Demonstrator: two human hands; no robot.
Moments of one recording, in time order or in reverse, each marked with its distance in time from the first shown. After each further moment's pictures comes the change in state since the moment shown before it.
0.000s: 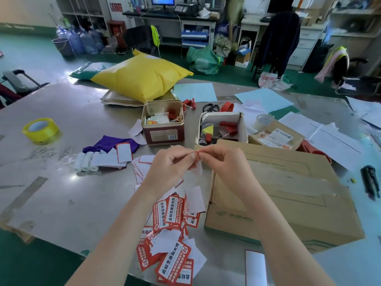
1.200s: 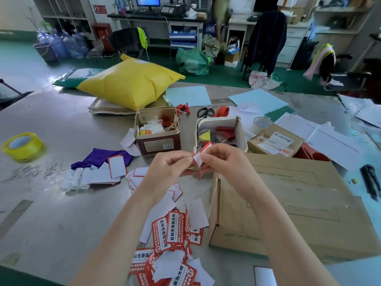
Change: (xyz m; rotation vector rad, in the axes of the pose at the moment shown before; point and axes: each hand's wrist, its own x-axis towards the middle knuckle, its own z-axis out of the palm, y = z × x) left_hand 0.045 -0.011 -0.016 -0.256 -0.129 -0.153; right_hand 0.042 0.009 0.000 0.292 -0.036 0.191
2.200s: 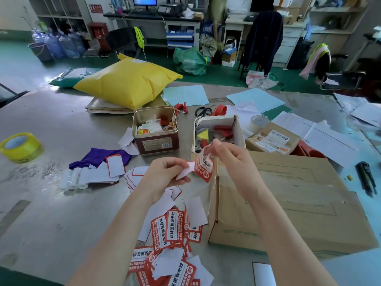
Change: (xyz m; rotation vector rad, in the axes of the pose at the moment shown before) left_hand 0.011 -0.030 -0.008 -0.054 0.101 -0.394; right_hand -0.006 0.008 -0.003 0.038 0.116 -0.013
